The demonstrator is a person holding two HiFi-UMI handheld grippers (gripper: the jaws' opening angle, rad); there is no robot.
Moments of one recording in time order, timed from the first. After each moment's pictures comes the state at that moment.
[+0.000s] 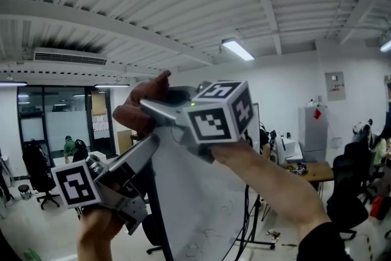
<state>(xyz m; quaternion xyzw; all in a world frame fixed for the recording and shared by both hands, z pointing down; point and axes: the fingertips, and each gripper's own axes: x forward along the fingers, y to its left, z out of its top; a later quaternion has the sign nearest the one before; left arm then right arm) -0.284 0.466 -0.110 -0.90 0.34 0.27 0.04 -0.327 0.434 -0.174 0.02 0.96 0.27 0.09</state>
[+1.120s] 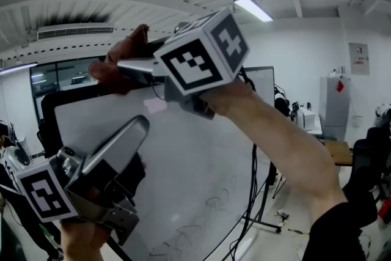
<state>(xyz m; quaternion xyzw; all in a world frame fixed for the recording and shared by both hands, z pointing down) -0.216 0.354 -0.104 -0.86 0.43 0.25 0.05 -0.302 0.310 -0.183 0.09 0.95 0.30 0.03</state>
